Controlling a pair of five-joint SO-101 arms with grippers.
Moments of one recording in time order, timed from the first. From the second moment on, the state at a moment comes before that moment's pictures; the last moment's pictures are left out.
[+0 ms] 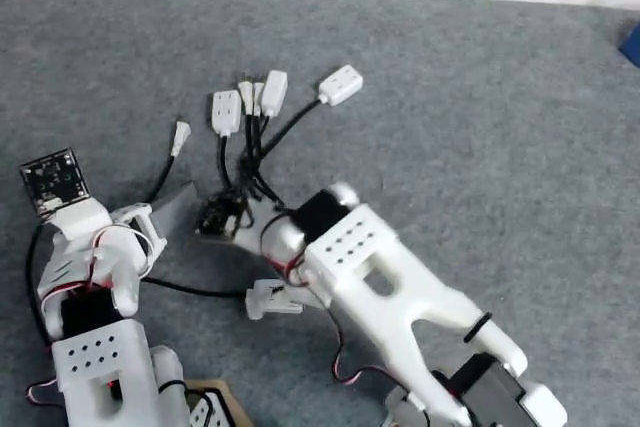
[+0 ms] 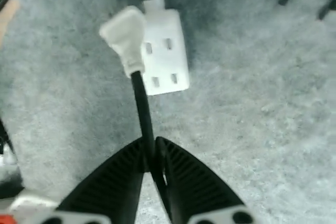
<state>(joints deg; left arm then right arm) -26.7 -71.0 76.0 43.8 5.4 -45.3 -14.9 25.5 81.6 36.4</state>
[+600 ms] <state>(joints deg) -25.7 -71.0 77.1 43.8 5.4 -16.8 -14.9 26.2 76.0 45.8</state>
